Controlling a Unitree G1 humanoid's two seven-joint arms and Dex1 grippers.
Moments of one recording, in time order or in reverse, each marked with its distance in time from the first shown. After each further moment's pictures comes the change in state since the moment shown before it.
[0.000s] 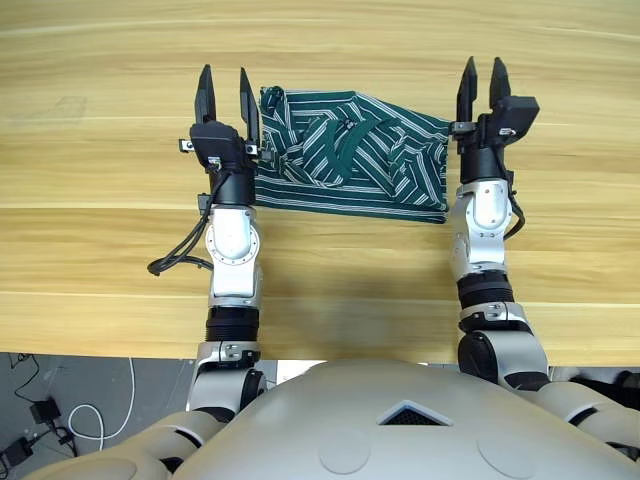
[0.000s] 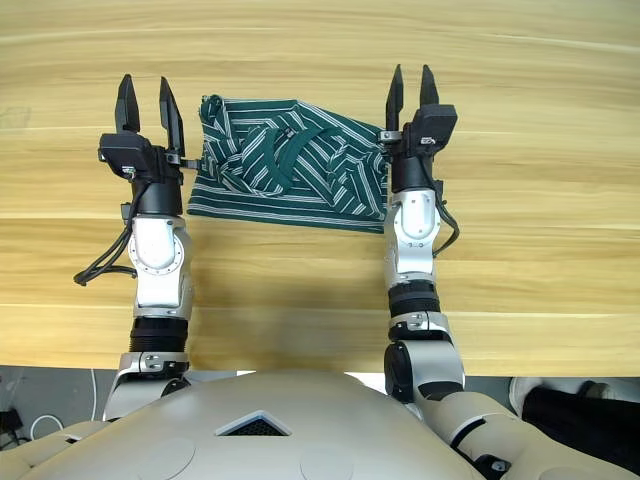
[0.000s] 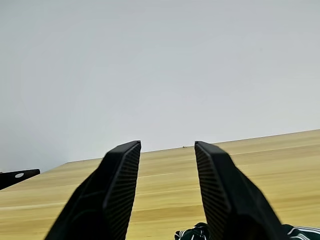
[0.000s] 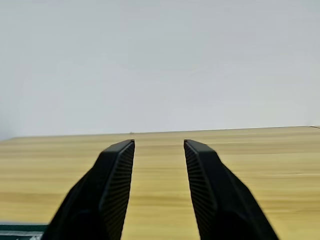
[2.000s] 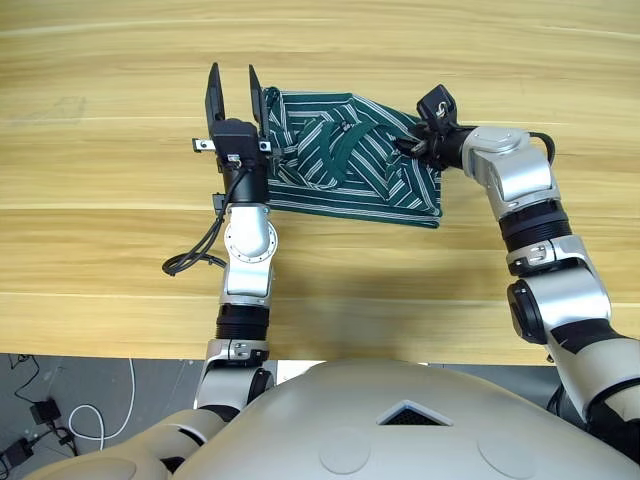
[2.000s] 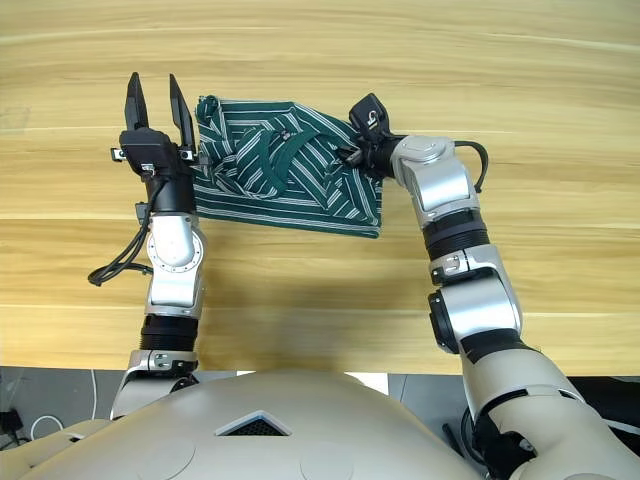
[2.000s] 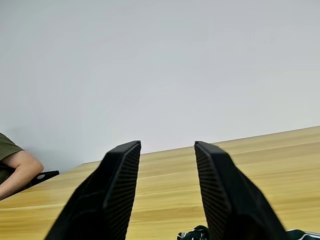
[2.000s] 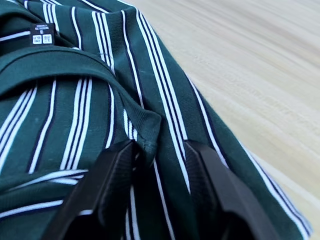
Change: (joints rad) left arm -0.012 -0.033 -0.040 -0.004 0.128 0.043 0.138; right arm -0.324 -0.275 0.276 0.031 -0.046 1.011 0.444
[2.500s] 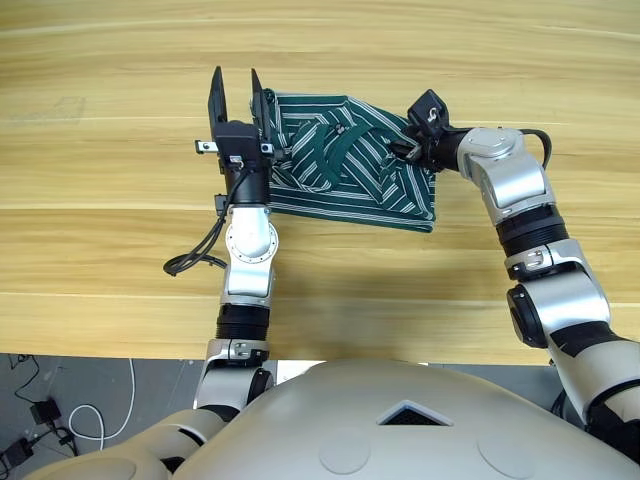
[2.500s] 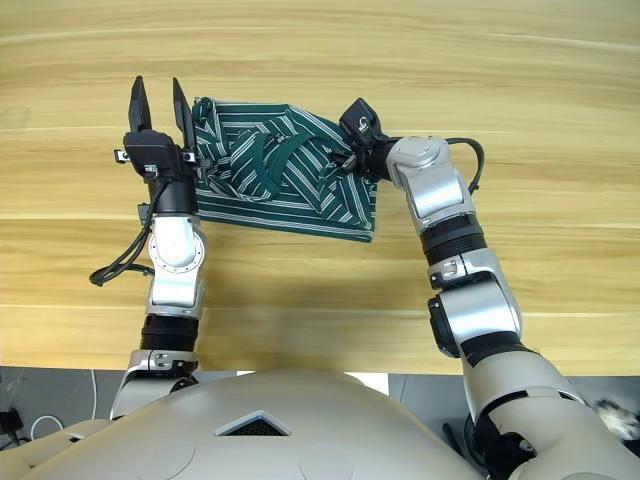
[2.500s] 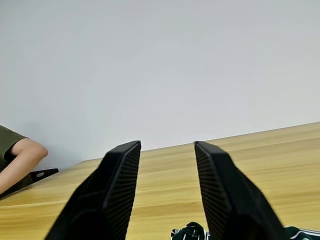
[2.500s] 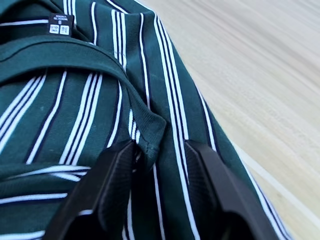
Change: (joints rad) left arm 0.000 0.002 -0.002 0.017 0.001 0.000 0.000; right arm 0.012 -0.005 0.042 -0.008 -0.057 -0.086 0.040
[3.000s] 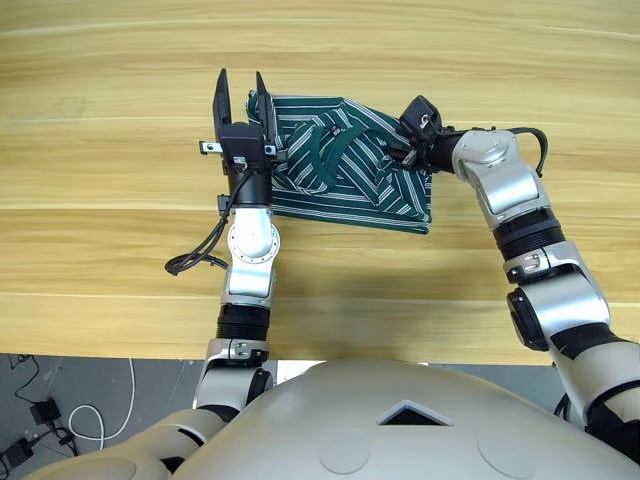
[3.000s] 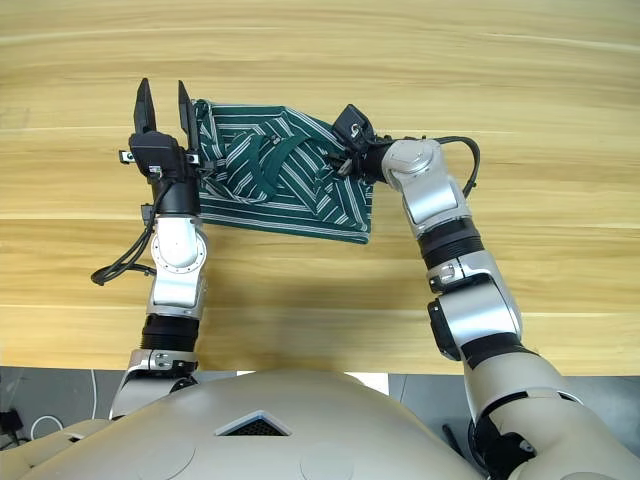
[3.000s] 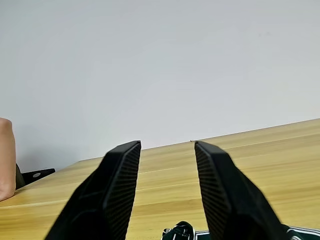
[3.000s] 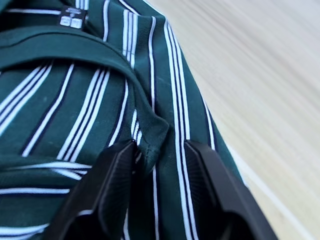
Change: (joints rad) left arm 0.000 0.005 -0.014 0.010 0.000 0.000 -0.001; right arm 0.020 -0.010 0.049 0.004 -0.062 -0.145 -0.006
